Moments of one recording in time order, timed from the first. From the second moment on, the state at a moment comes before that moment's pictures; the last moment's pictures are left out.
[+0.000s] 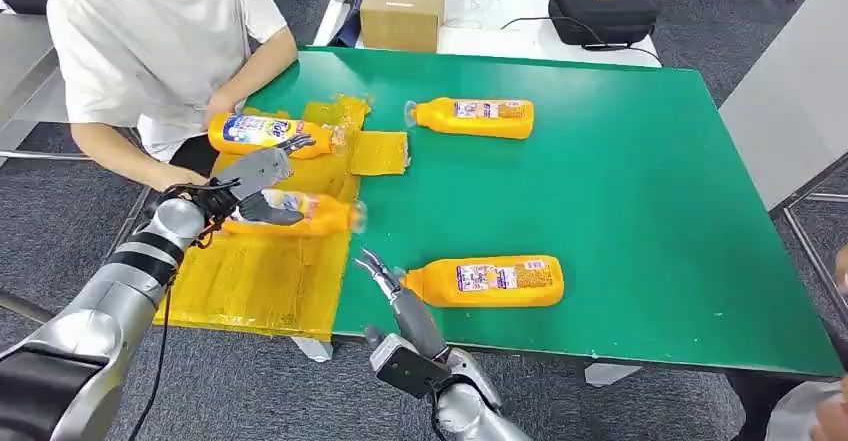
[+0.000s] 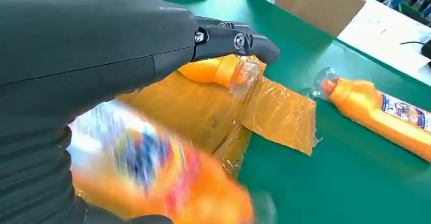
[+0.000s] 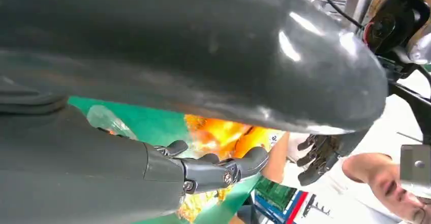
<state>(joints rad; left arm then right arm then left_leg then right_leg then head) -0.77 0.17 -0.36 -0.65 -0.45 -0.28 -0.39 -0.25 0.23 0.65 -0.89 0.42 -0.20 -0.69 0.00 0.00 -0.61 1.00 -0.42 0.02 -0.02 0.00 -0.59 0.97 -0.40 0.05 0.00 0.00</state>
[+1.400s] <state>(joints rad) -0.12 0.18 -0.14 -1.59 -0.27 -0.15 -0.32 -0.23 -0.26 0.48 -1.16 0.91 -0.15 -0.31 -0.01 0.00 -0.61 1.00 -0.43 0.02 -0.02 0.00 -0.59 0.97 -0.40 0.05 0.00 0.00</state>
